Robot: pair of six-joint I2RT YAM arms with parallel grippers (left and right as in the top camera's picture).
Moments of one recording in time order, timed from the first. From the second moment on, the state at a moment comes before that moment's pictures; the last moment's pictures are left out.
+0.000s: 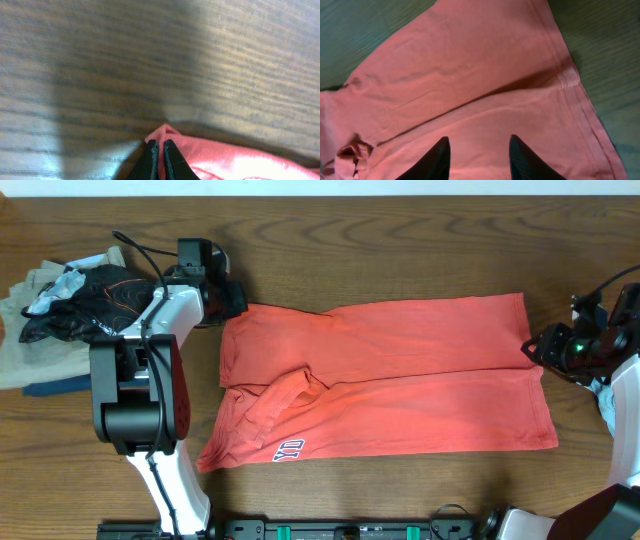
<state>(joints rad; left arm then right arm) 0.01 2.08 1.37 -0.45 0.23 -0.25 -0.42 1.45 1.18 -0.98 -0.37 0.09</state>
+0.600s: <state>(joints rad) 0.01 1.86 1.38 -0.69 0.24 -0.25 -0.38 1.58 1.19 -0.68 -0.25 0.10</state>
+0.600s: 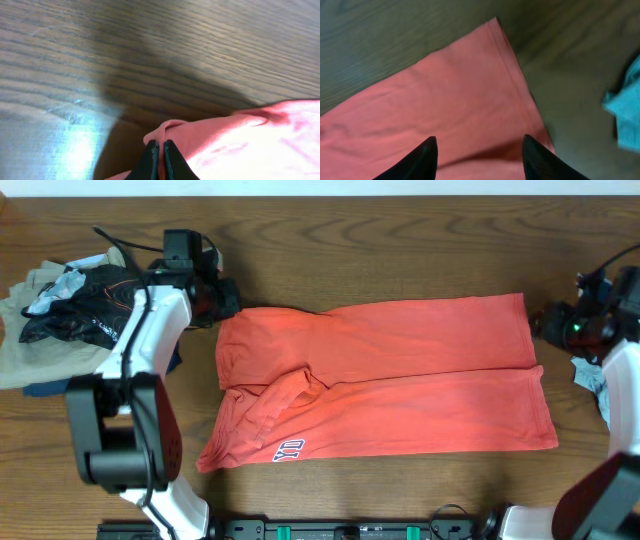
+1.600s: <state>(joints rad) 0.01 1.85 1.36 -0.81 0.28 -0.25 -0.26 2.14 1.32 -0.12 -0.11 0.21</state>
